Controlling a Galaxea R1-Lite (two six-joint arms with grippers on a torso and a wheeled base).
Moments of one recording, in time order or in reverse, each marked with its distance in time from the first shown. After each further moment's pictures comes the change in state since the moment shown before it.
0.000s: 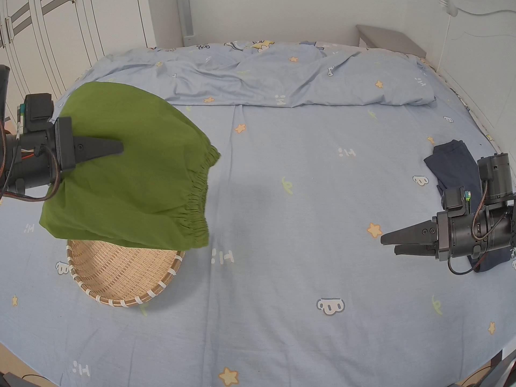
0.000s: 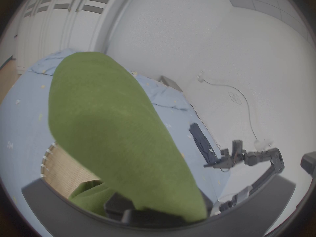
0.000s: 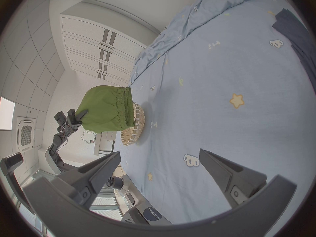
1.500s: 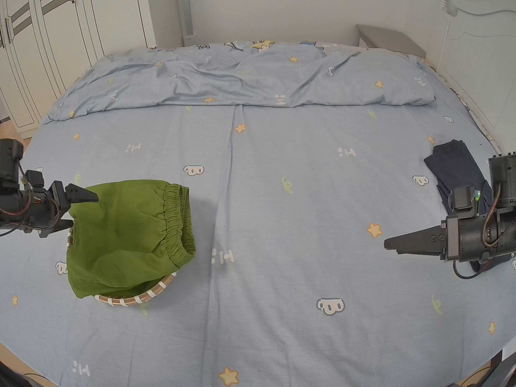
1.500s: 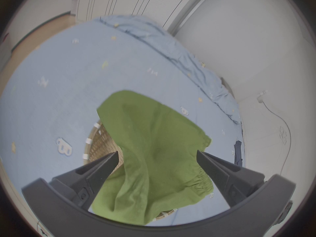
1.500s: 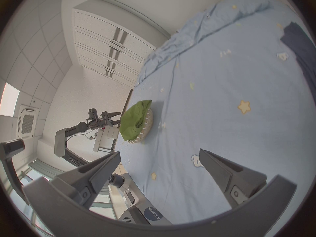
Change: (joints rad) left arm 0.446 0.225 0.166 -0.027 -0.054 -0.070; right arm 0.065 -0.091 0.037 -0.025 -0.036 -0.003
